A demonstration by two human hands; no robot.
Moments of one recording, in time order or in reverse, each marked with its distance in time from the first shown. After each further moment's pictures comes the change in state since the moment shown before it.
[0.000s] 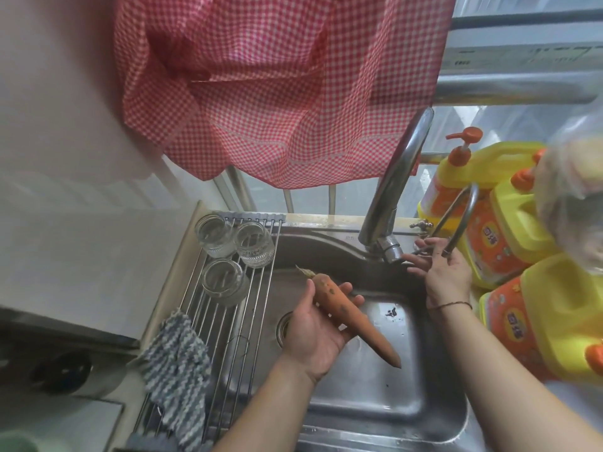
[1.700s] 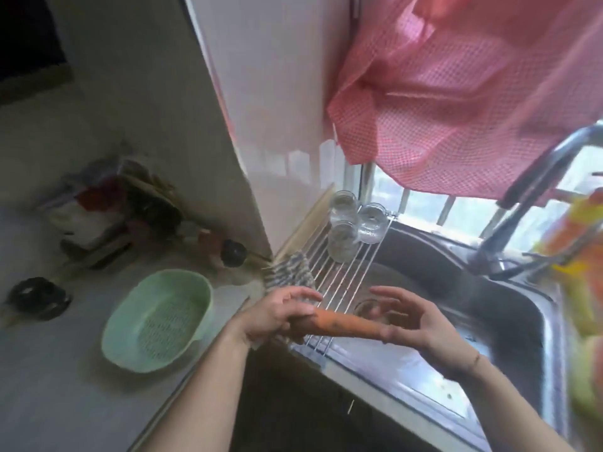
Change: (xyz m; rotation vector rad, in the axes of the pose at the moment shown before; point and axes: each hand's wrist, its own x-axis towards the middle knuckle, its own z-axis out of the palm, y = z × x) left_hand -0.219 0.080 -0.135 0.923 0.140 0.256; right_hand -0.217 0.000 0.009 -0.284 -1.338 0.073
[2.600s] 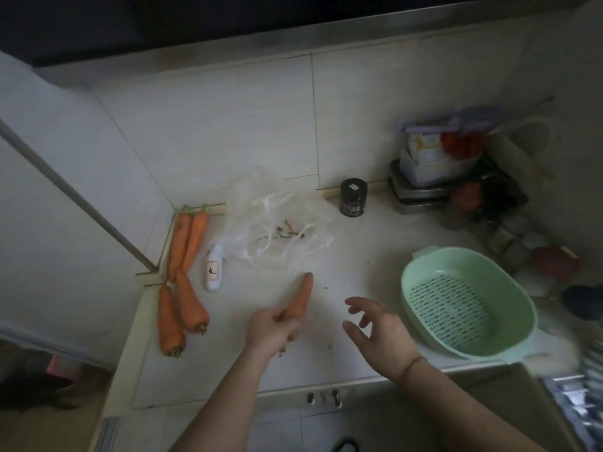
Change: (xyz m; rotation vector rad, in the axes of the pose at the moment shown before) left_hand -0.334 -0.246 -0.201 -0.351 1.423 -0.325; right_hand 0.101 0.099 0.479 -0.895 -0.672 -0.397
